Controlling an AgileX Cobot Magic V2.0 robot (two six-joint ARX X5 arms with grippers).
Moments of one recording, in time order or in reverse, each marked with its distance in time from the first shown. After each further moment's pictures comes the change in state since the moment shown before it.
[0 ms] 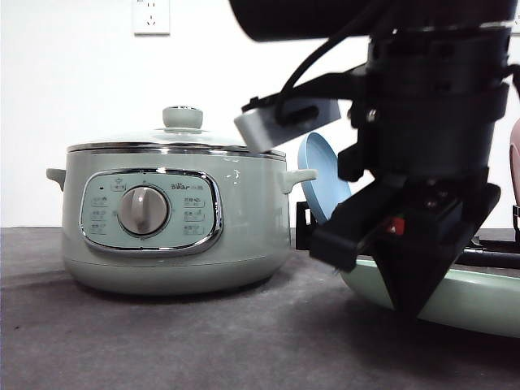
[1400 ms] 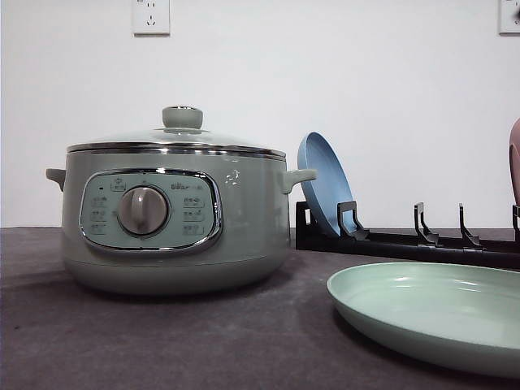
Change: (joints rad) left_arx 0.000 0.000 0.000 0.000 0.000 0.020; right_arx -0.426 -0.884 -0.004 -0.043 -0.352 -0.057
